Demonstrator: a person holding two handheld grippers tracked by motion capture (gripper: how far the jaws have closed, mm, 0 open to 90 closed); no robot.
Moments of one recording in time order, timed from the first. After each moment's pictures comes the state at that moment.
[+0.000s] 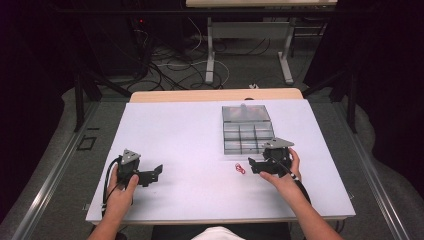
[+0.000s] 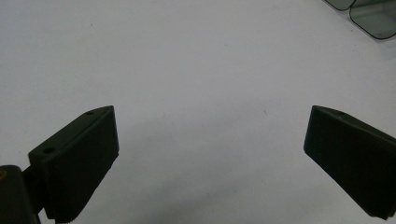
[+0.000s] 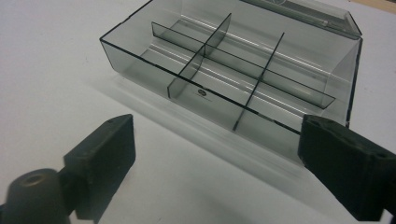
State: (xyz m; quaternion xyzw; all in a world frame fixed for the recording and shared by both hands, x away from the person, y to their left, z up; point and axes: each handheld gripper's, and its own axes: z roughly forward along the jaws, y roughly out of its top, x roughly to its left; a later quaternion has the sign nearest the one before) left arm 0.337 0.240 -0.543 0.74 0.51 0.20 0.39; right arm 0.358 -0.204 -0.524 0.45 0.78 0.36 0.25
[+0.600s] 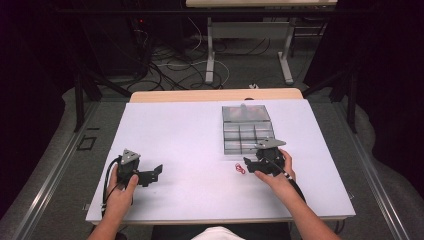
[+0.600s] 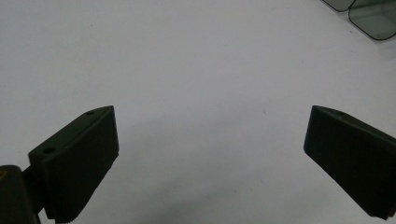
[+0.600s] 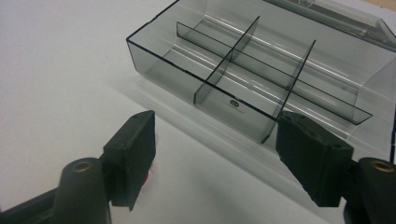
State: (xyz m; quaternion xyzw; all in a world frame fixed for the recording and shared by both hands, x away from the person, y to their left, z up) left arm 0.337 0.240 -0.543 0.74 0.51 0.20 0.39; right arm 0.361 -0.189 -0.525 0.43 0.80 0.35 0.24
